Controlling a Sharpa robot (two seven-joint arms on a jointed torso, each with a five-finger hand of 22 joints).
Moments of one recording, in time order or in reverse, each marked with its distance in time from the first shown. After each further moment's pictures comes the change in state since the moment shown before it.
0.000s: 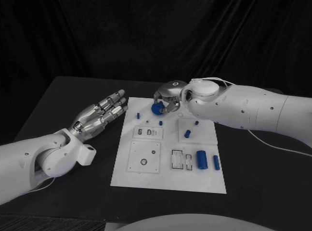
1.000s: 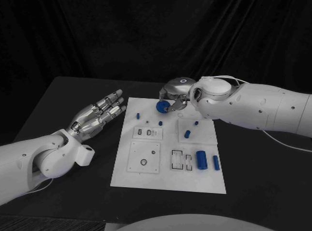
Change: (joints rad) left arm 0.000 -0.010 0.000 0.004 0.000 -0.008 0.006; left_hand 0.000 0.000 -0.003 0.003 -0.004 0.000 0.000 0.000 0.000 0.000 0.000 0.000 -0.001 0.001 0.000 0.000 0.000 0.000 0.003 -0.003 0.000 0.000; right arm 0.028 -0.108 0.000 0.130 -0.006 -0.040 -0.021; right_hand 0.006 0.005 -0.060 0.004 0.035 0.095 -0.002 0.067 -0.122 0.000 -0.007 0.000 -0.001 -0.002 -0.009 0.000 0.000 0.000 0.000 -0.007 0.022 -0.001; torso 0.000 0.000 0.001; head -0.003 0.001
